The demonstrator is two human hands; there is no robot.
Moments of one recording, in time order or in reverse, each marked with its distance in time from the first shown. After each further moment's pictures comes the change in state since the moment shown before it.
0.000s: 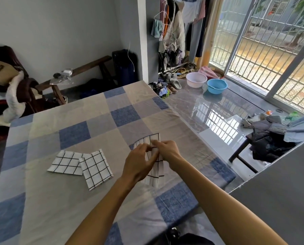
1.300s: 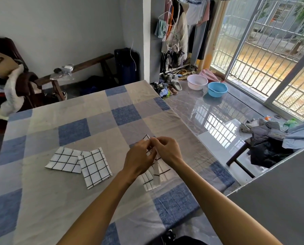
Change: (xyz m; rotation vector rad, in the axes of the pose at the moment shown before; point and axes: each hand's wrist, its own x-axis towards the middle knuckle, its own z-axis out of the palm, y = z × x) left_hand 0.018 0.002 -0.008 0.005 0.002 -0.007; right_hand 0.003 -0.002 0.005 -0.234 0.091 -0.345
